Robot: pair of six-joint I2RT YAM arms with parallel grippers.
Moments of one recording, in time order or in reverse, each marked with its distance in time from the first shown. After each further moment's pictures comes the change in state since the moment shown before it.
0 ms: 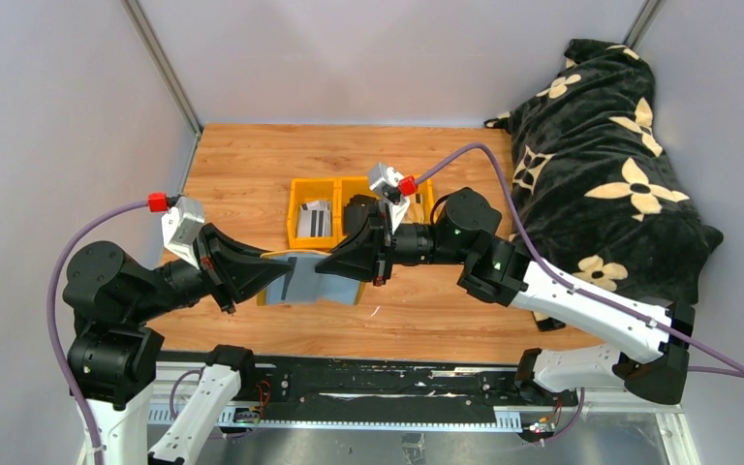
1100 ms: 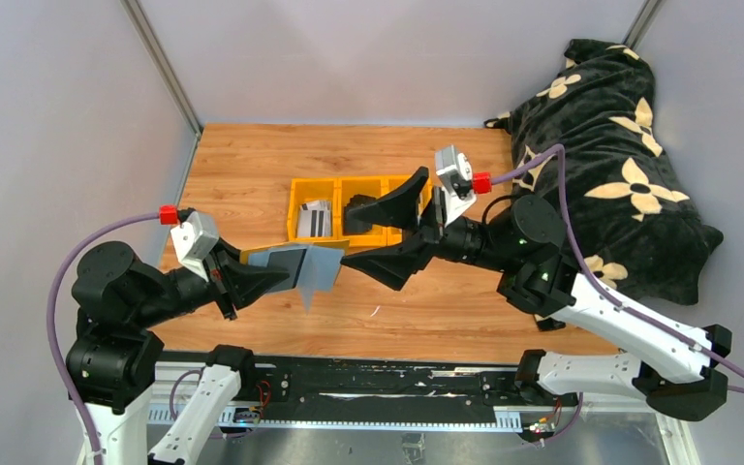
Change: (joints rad) left arm -0.001 -0.013 0.000 -0.133 -0.012 0.202; right arm -0.001 -0.148 0.001 0.045 0.161 -0.060
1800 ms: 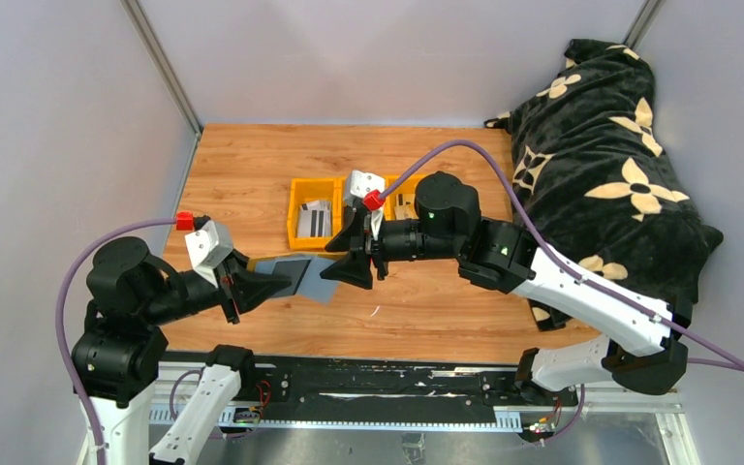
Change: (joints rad) left arm 0.000 -0.003 -0.030 -0.100 -0.002 0.173; right arm 0.031 0.230 0.251 -0.521 -0.028 -0.306
